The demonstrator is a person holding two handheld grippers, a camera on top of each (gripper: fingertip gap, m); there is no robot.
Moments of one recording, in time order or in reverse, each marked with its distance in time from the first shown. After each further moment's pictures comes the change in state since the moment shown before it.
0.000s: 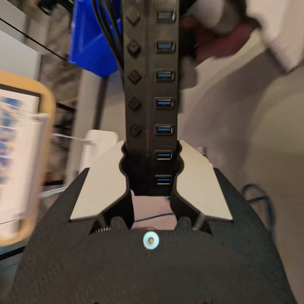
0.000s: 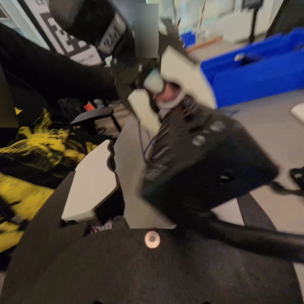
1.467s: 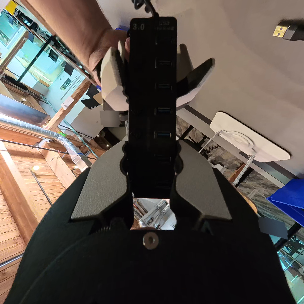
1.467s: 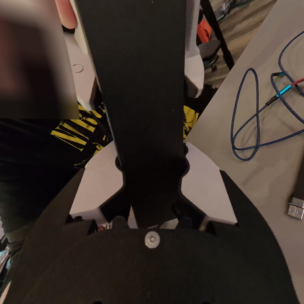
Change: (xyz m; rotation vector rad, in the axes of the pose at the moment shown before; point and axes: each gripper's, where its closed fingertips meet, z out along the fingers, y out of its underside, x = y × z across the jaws) left arm 0.001 -0.078 -0.083 -0.080 -0.312 1.495; right arm -0.065 -0.012 0.007 -0.429 -0.684 0.267
